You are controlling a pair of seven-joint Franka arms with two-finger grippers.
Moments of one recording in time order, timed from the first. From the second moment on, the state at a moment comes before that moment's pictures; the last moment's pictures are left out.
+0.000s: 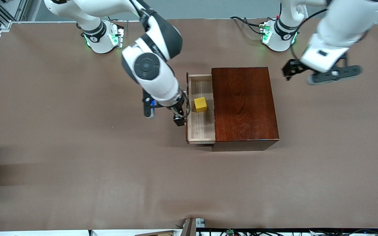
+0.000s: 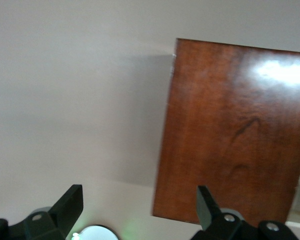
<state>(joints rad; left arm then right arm) -0.21 -0.04 -0.19 -1.70 0.06 1.57 -0.56 0.66 0.54 -0.03 -1.26 0.22 1.87 2.02</state>
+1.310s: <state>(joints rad) -0.63 0.57 -0.28 -1.30 0.11 2.01 -1.68 0.28 0.34 -0.03 -1.23 0.22 1.51 1.17</state>
